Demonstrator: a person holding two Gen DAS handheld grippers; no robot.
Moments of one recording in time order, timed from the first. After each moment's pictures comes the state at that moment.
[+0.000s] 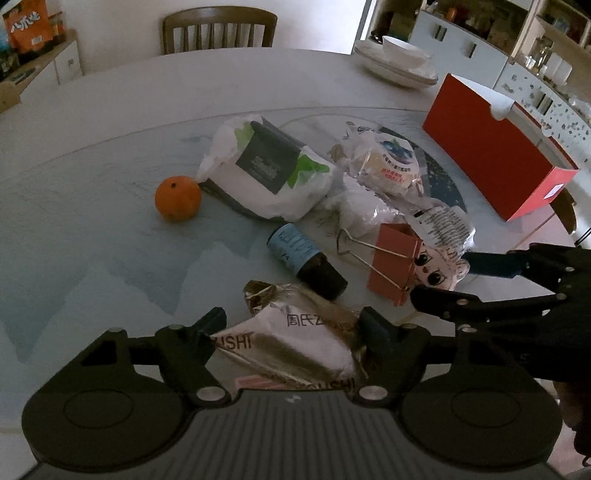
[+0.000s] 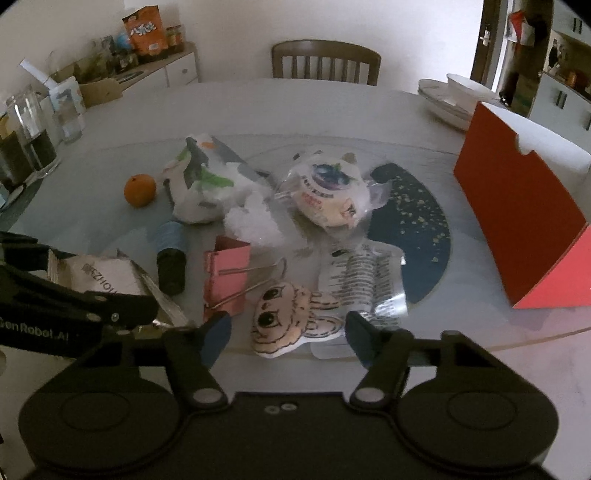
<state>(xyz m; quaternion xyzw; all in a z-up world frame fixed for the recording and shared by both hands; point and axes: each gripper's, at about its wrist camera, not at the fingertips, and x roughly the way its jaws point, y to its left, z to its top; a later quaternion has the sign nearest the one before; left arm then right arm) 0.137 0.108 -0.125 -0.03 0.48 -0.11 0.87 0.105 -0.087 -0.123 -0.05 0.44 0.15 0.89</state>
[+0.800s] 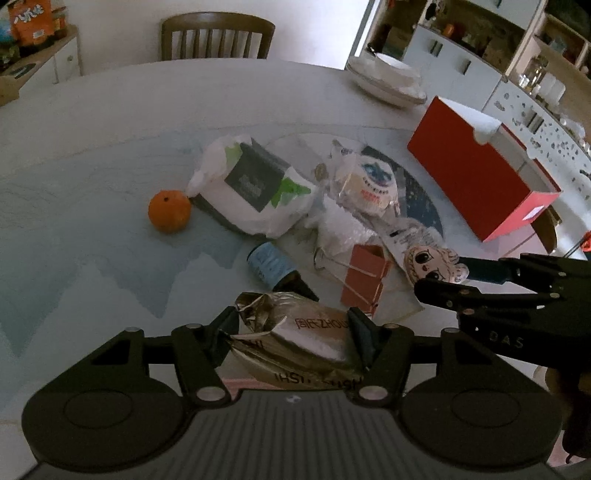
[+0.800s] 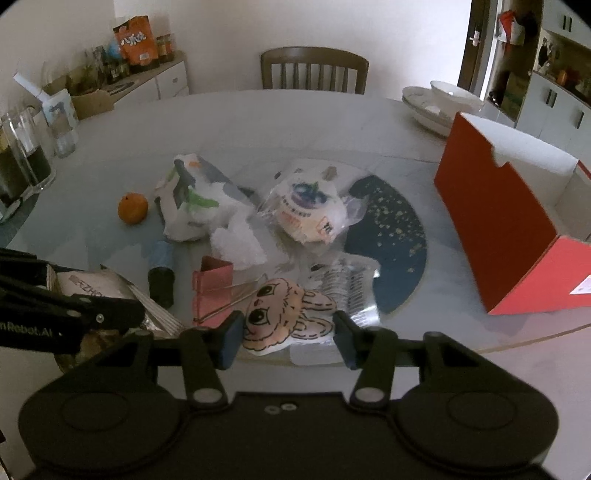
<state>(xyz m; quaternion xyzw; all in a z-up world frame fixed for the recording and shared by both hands) 0.131 0.106 -0.104 -0.06 0.47 -0.12 0.87 0.105 -0.101 -0.102 -0.05 0.43 0.13 0.89</state>
